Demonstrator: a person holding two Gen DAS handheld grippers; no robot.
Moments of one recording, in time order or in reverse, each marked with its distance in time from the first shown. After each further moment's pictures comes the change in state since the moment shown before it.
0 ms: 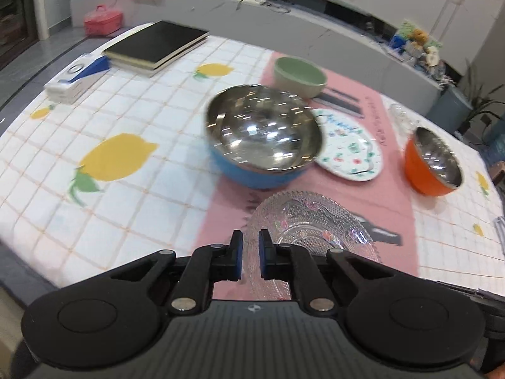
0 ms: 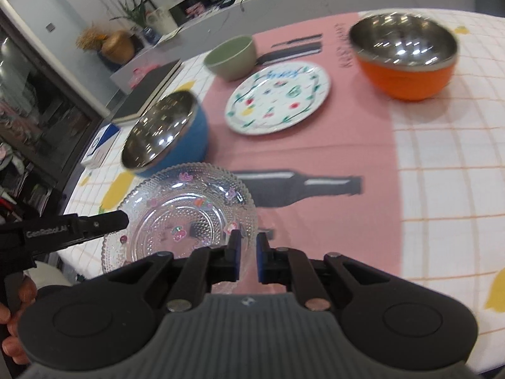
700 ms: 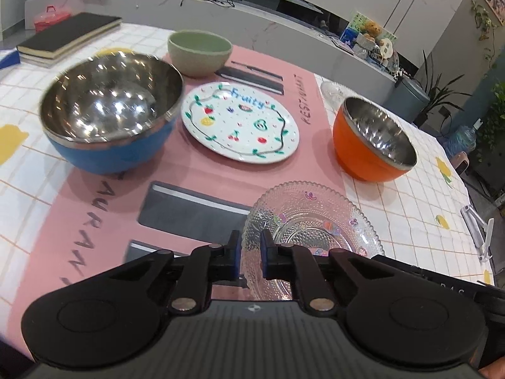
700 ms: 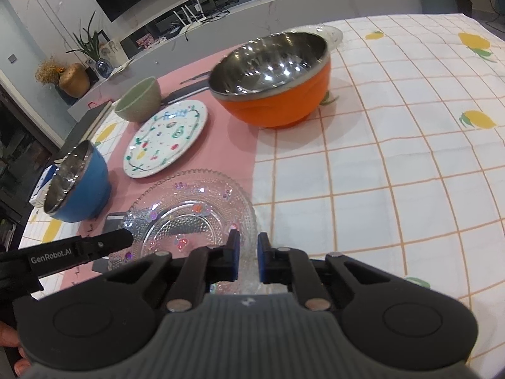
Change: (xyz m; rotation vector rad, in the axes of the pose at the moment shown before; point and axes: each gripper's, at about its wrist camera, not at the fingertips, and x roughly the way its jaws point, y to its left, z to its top) left arm 0.055 -0.096 -0.022 0.057 -0.039 -0.186; right arm -0.032 -0.107 0.011 0.076 -0.121 -0.146
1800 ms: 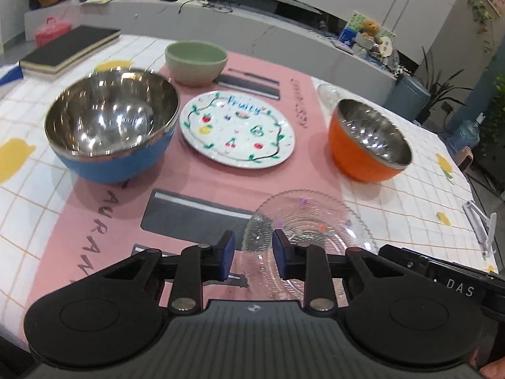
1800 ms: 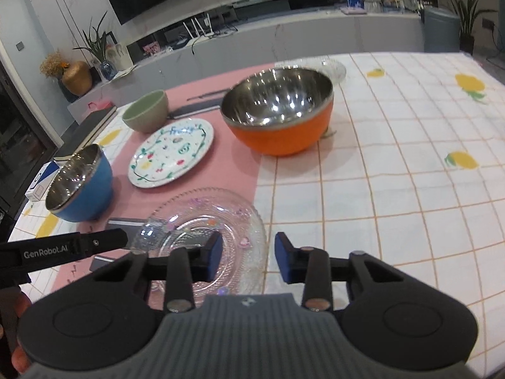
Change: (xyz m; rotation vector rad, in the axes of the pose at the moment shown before) left arm 0.001 -0.009 -0.002 0.021 -0.007 0.021; right arm -0.017 0.009 0.001 -0.086 -0.062 -0.050
